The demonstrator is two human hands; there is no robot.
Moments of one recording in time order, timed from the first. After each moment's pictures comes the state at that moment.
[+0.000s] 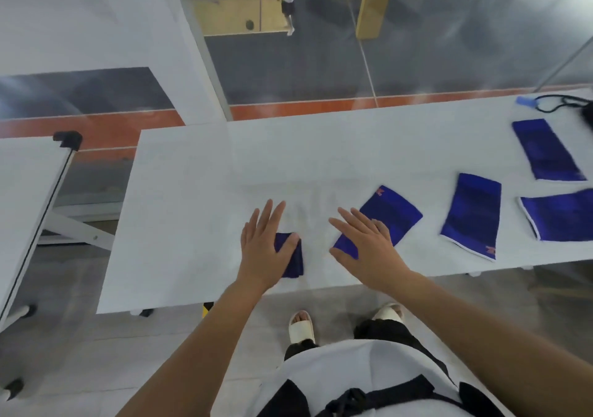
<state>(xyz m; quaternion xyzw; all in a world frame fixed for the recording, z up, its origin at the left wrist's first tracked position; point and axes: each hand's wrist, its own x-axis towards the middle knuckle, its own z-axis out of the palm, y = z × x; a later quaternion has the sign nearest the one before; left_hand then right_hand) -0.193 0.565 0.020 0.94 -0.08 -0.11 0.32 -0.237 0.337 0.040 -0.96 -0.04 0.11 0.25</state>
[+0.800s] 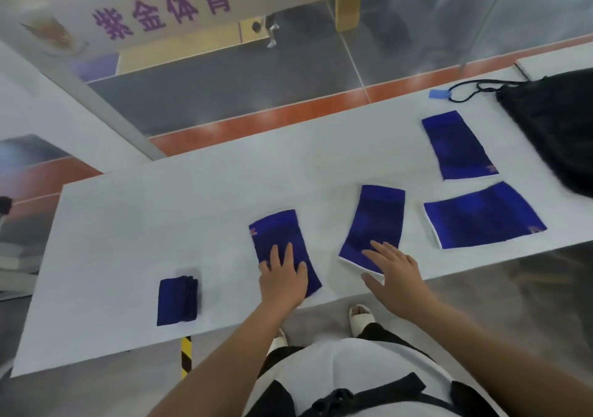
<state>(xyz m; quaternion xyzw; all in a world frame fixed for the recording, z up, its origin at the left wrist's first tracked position) -0.220 0.280 -0.006 0.94 0.01 -0.30 0.13 -0.299 0.061 0.012 -0.94 0.10 0.18 0.26</state>
